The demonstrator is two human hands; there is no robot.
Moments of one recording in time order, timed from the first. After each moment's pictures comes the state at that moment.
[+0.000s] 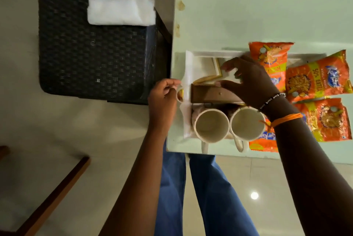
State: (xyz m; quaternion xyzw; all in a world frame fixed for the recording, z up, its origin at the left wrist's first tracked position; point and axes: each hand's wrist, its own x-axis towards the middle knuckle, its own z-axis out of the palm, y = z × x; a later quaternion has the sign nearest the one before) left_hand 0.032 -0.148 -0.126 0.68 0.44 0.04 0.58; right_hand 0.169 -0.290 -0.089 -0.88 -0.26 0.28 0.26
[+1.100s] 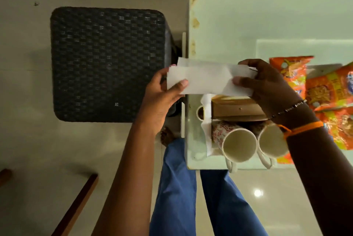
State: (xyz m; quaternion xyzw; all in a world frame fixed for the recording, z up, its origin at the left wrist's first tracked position) left_hand 0.054 -0.053 -0.113 0.47 0.39 -0.05 0.79; right_hand 0.170 -0.233 -0.079 -0.70 0.08 0.39 0.59
